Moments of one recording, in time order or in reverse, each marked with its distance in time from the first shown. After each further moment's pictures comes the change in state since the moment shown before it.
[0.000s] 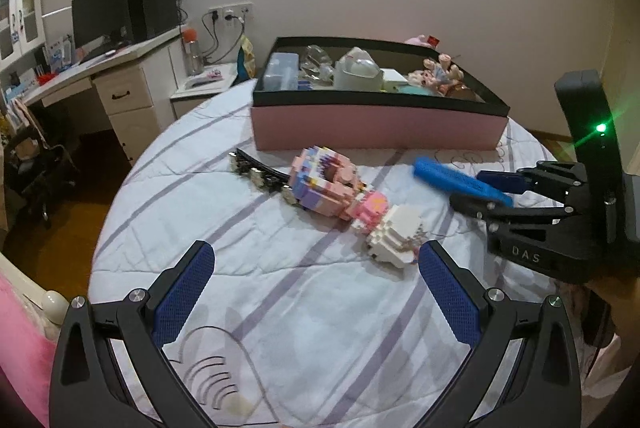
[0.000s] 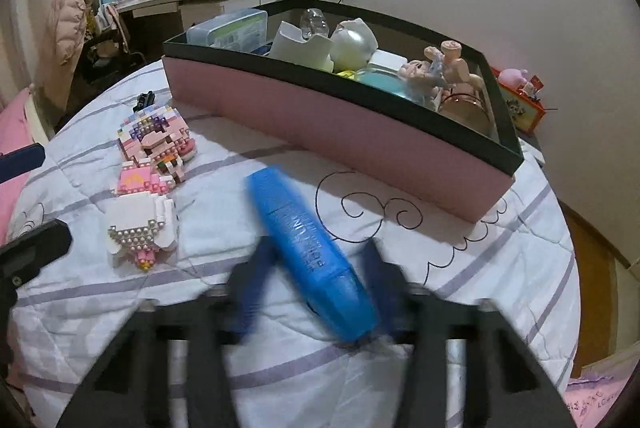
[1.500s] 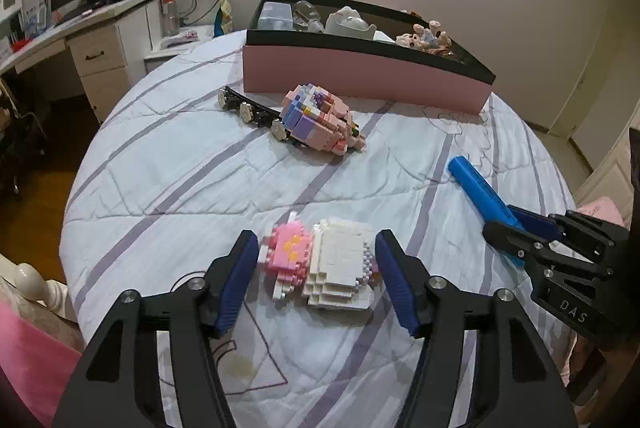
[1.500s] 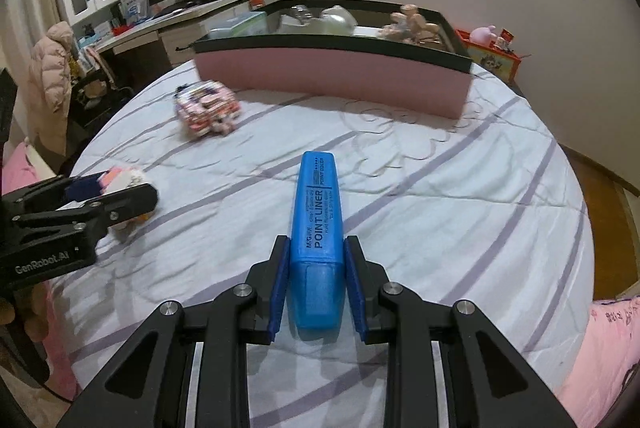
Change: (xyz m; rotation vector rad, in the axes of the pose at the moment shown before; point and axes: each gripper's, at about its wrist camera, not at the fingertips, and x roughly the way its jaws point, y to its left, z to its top) left arm 0.002 0.022 -0.024 -0.032 0.113 -0.129; right arm -0.045 0.032 -0.048 0.196 -0.008 0.016
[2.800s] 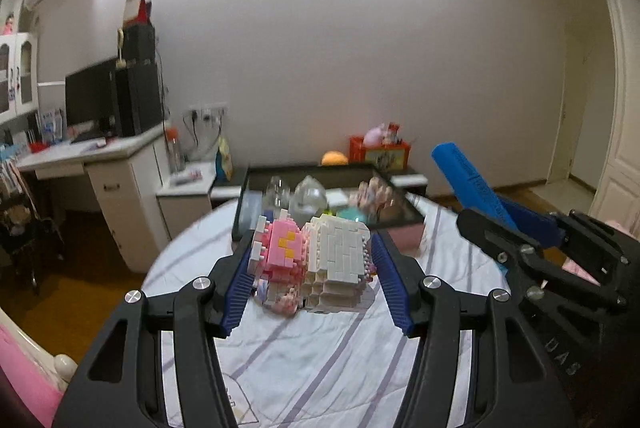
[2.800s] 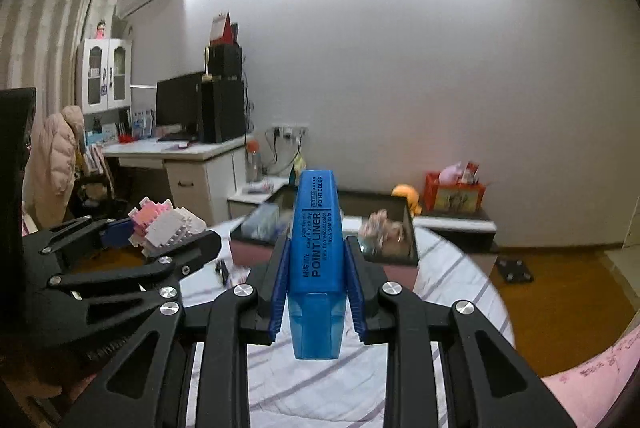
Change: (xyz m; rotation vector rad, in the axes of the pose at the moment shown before) left arm -0.133 -0.069 0.046 0.128 -0.470 0.043; right arm -0.148 0.035 0.029 -0.014 -0.550 -0.096
